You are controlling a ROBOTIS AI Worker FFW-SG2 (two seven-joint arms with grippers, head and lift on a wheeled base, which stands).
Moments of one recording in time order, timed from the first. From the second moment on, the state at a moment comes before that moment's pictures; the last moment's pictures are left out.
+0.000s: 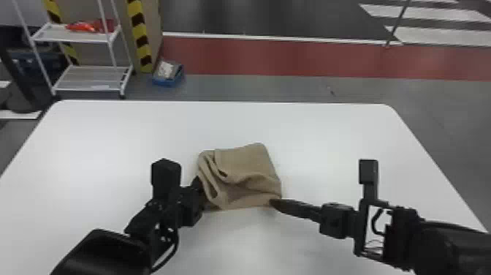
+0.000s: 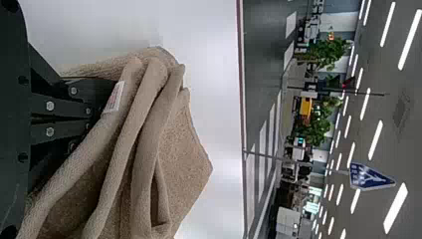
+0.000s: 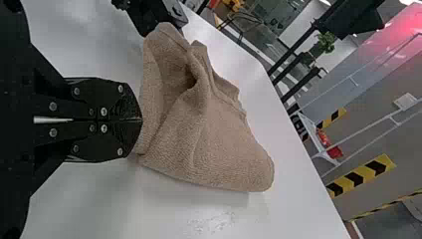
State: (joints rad) left arm 0.05 0.10 -0.27 -1.59 0.13 0.29 -0.23; right arm 0.11 -0.20 -0.11 -1.86 -0.43 1.03 0.72
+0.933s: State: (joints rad) left arm 0.32 0.15 -0.14 -2.00 0.12 0.37 -0.25; right arm -0.31 -0.19 -0.07 -1.38 -0.30 0.79 0.63
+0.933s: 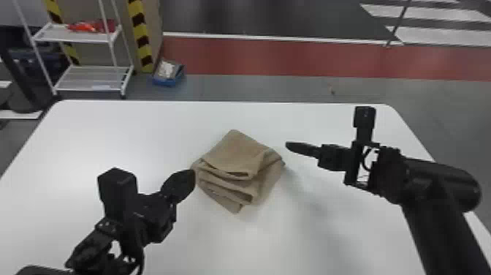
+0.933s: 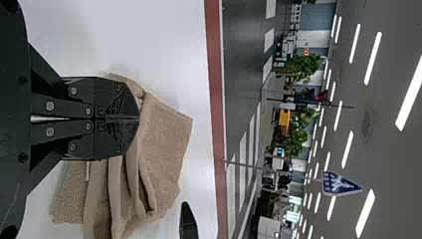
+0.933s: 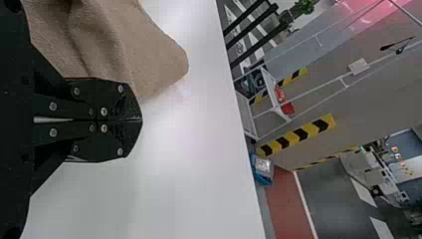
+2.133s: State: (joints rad) left arm 0.24 0.14 -0.12 -1.90 0.16 0.28 -0.24; right arm 0.07 -0.18 -0.13 -1.66 -0.38 0.62 0.64
